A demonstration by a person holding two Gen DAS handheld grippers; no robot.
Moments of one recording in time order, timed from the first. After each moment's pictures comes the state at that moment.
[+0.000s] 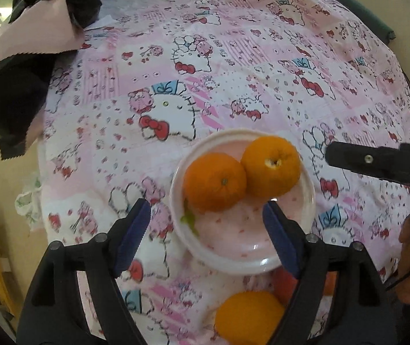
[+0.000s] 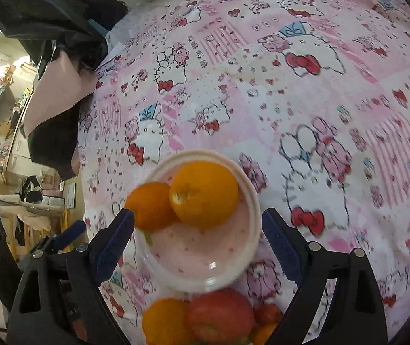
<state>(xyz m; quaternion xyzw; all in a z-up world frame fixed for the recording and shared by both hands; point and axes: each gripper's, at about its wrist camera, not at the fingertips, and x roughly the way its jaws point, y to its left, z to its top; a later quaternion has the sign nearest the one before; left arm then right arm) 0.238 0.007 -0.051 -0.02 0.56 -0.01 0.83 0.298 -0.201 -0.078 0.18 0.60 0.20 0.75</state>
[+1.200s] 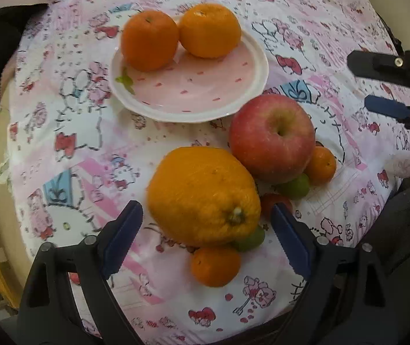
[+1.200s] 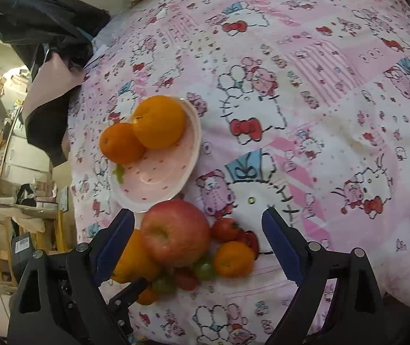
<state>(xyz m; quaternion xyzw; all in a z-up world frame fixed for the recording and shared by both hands) 0.116 -0.052 -0.115 0.01 0.63 -0.07 0.77 0.186 -0.266 -0.087 0.20 0.59 0.15 0.76</state>
